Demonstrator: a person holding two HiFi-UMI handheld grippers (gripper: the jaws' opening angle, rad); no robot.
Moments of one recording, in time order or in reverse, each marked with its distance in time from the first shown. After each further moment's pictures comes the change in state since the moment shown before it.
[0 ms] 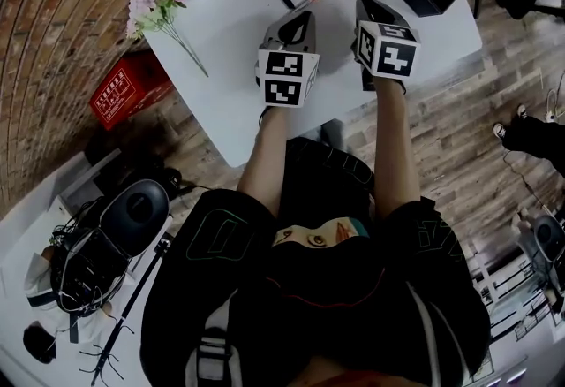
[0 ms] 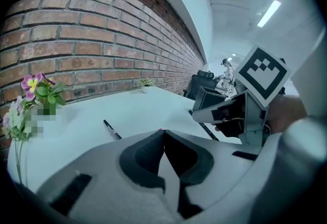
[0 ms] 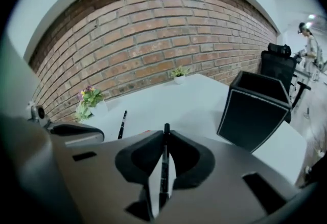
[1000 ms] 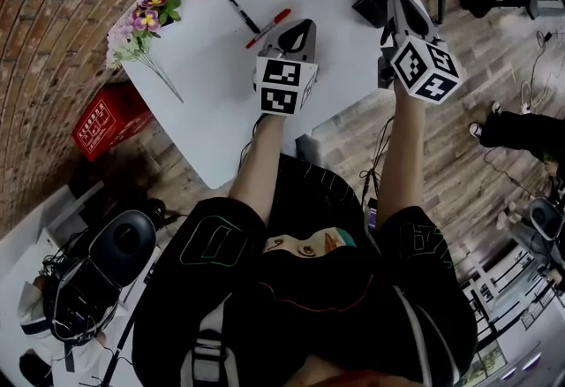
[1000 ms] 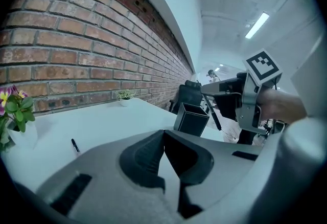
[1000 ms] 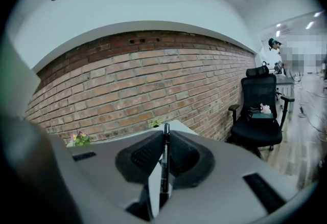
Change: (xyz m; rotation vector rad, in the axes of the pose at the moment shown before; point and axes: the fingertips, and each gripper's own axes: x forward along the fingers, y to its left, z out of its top) left arm 0.023 -0.071 0.058 0.011 -0.106 -0.137; right arm -0.111 -0.106 0.108 0.086 -0.450 -0.069
